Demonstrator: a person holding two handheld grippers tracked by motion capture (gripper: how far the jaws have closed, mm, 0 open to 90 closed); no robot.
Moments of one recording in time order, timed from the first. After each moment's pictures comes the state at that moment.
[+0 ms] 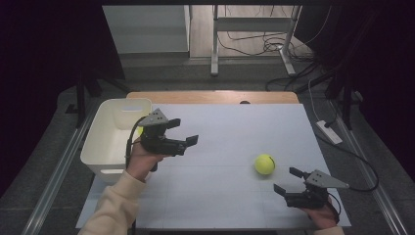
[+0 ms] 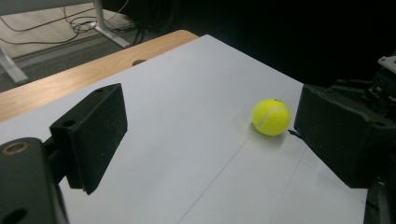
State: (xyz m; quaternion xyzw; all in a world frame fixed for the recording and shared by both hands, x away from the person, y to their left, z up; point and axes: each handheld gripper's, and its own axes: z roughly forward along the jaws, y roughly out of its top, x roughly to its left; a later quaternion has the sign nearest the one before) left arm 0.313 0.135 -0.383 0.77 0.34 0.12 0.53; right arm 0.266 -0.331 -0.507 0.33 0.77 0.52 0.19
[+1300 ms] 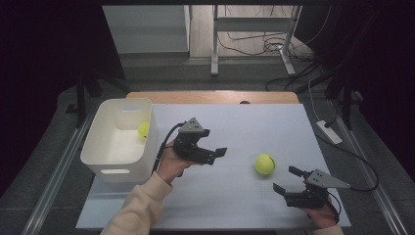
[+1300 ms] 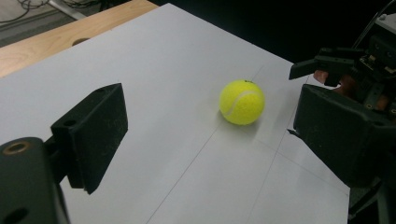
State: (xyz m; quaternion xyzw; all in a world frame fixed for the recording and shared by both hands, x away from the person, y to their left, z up) left arm 0.326 0.061 -0.409 0.81 0.31 0.08 0.50; right arm 0.265 -0.328 -0.502 0.32 0.76 0.53 0.19
